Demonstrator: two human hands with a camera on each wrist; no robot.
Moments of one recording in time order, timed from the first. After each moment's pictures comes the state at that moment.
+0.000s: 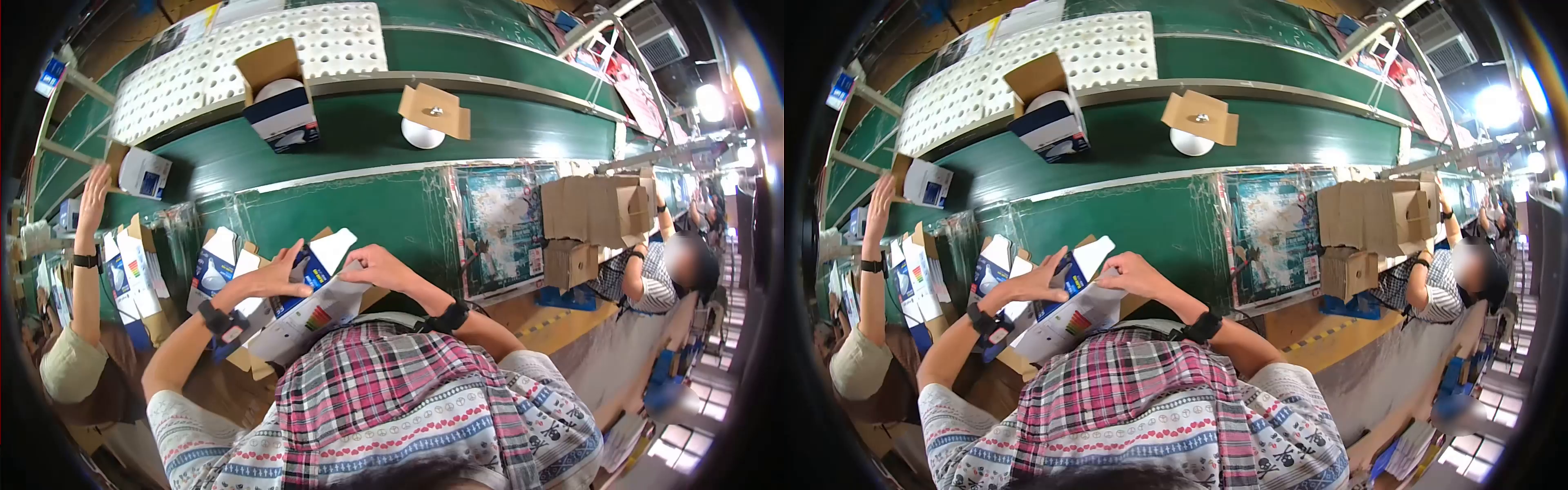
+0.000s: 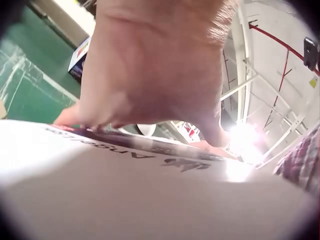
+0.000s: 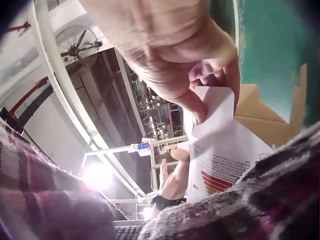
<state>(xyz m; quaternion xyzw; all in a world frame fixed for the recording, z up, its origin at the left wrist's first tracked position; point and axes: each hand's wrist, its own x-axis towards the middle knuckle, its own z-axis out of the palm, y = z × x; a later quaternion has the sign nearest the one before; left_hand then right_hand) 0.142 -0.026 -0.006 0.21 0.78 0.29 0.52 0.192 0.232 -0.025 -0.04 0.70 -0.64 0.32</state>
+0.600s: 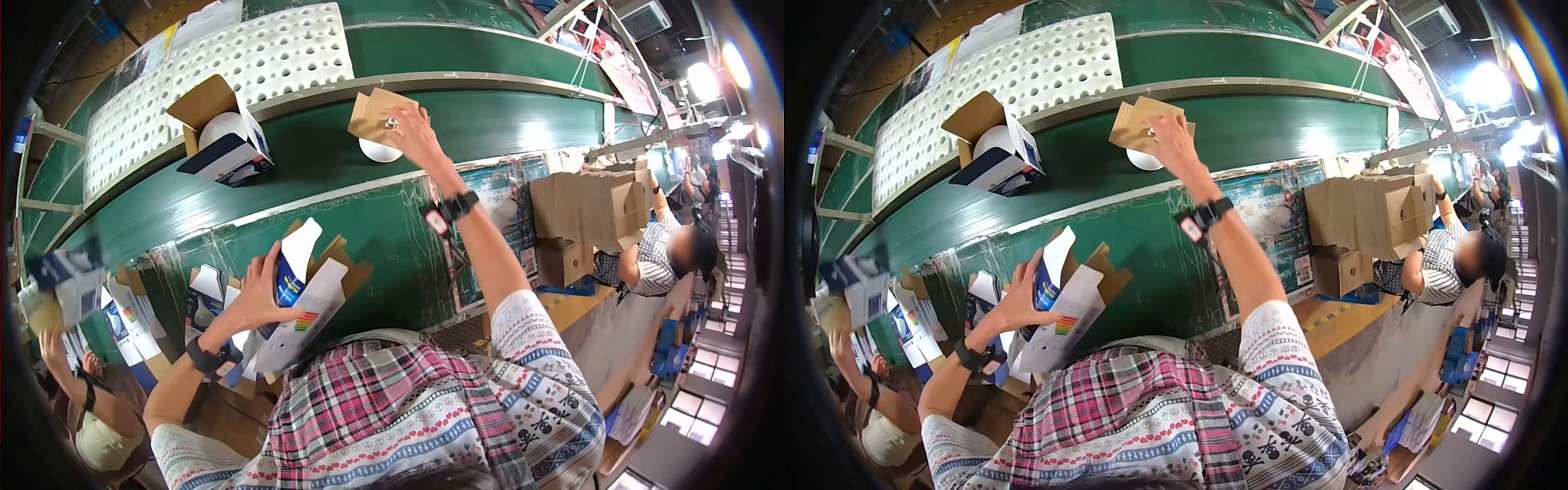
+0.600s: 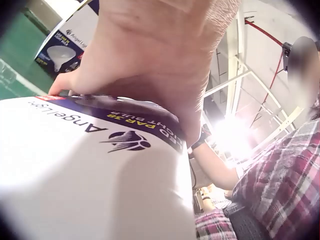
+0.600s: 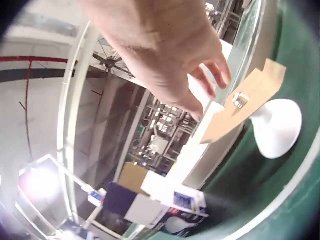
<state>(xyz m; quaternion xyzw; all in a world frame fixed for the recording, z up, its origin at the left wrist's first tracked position) 0.110 0.014 0.038 0.18 0.86 0.26 0.39 -0.018 0.386 -0.047 -0.11 0.95 -0.24 -0.17</state>
